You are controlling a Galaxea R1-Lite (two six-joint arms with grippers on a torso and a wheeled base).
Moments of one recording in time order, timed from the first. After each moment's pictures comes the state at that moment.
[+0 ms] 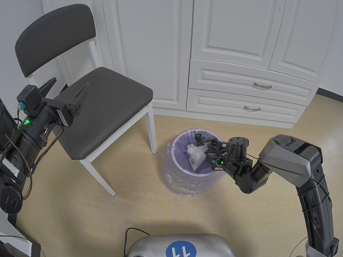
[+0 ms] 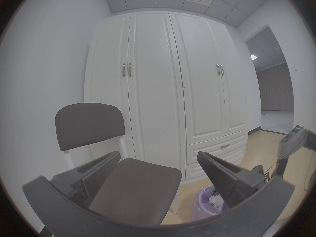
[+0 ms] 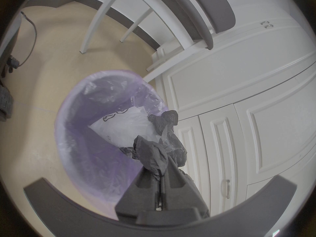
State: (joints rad) left arm -0.29 1.47 -0.50 -1.29 0.05 0.17; right arm 0.39 2.58 -1.25 -1.10 -0.14 -1.26
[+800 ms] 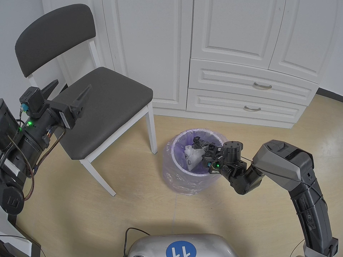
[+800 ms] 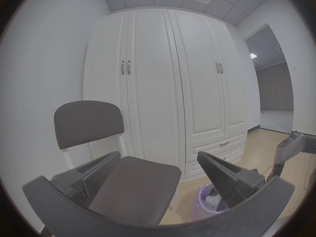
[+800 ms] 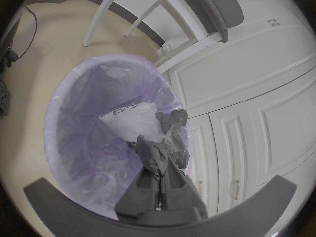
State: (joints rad) left arm -0.30 1.48 -0.49 -1.29 0.05 0.18; right arm 0.39 2.68 -1.37 -1.04 -0.15 -1.27
